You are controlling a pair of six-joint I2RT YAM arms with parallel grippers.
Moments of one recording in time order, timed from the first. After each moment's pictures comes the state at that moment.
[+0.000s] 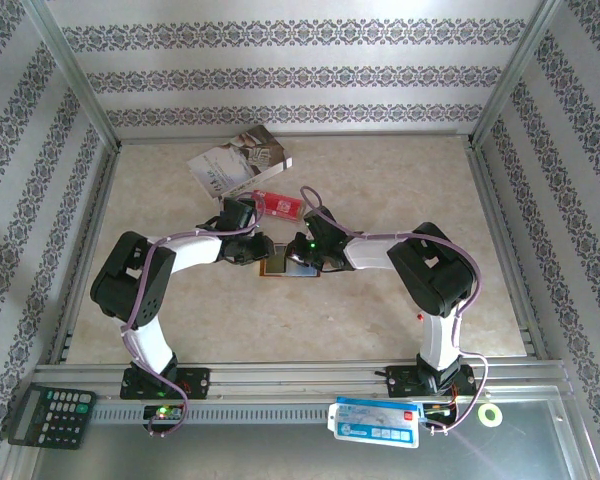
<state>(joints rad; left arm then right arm) -0.41 1.76 0.92 -0.17 0.29 -0.66 0.65 1.91 0.98 0.10 -0.35 1.03</state>
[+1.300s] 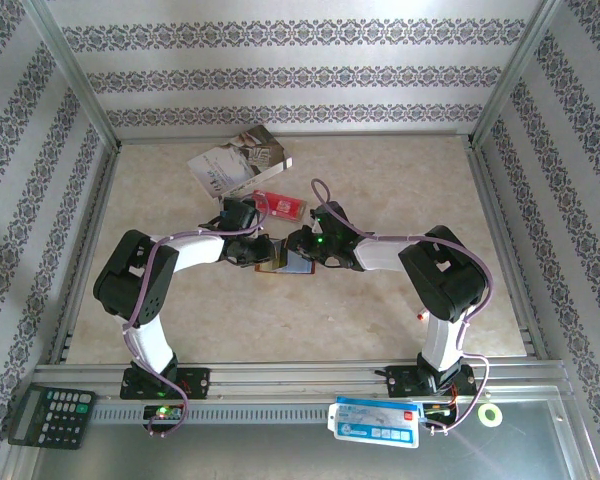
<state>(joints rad) -0.42 1.79 0.94 -0.19 0.34 -0.63 0.61 1.85 0.92 0.23 -0.43 1.04</state>
